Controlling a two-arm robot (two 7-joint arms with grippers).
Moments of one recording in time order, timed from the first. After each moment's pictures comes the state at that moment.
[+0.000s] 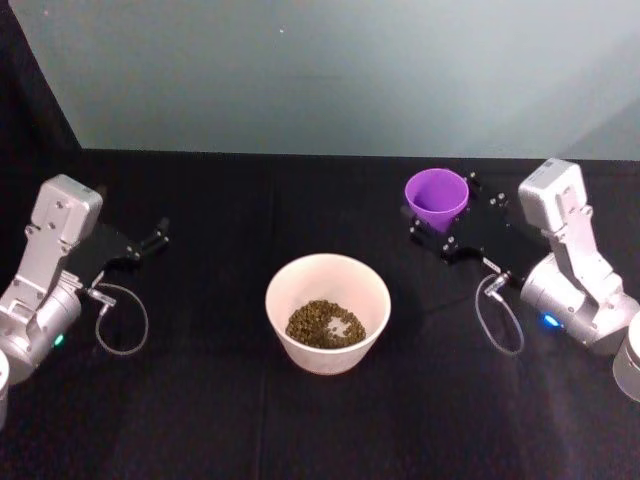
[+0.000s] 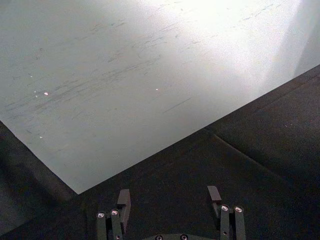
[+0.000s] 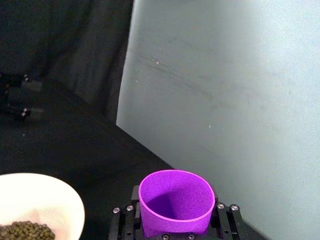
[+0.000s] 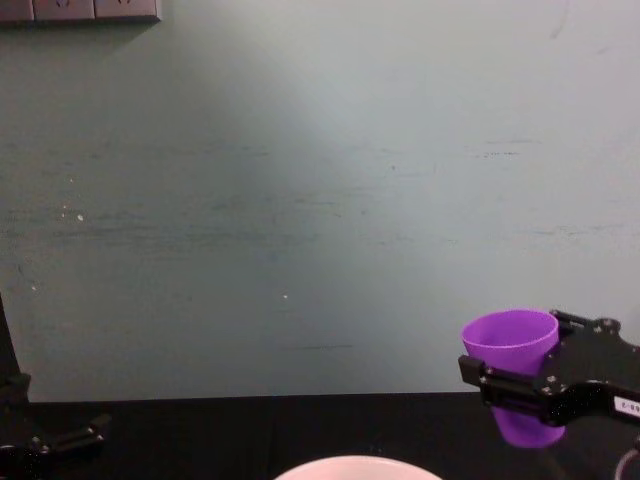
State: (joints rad) left arm -0.20 0.60 0.45 -1.41 -0.25 -0.12 0.03; right arm 0.29 0.46 -0.42 -1.40 0.17 -0.19 0.34
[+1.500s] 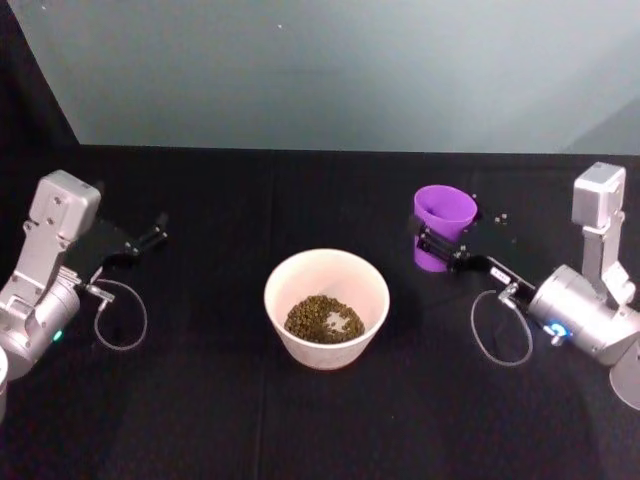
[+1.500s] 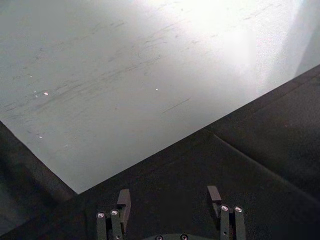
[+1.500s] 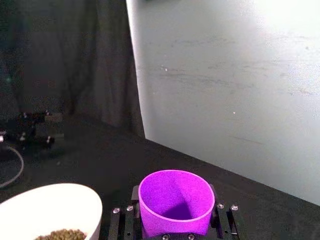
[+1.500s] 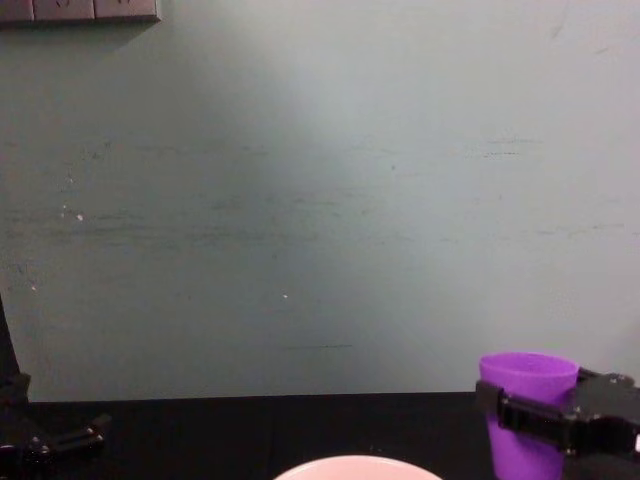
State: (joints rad) left arm -0.20 0.60 0.45 -1.41 -0.25 -0.12 0.03; right arm 0.32 0.39 -0.34 -1.17 0.45 -0.25 0.62
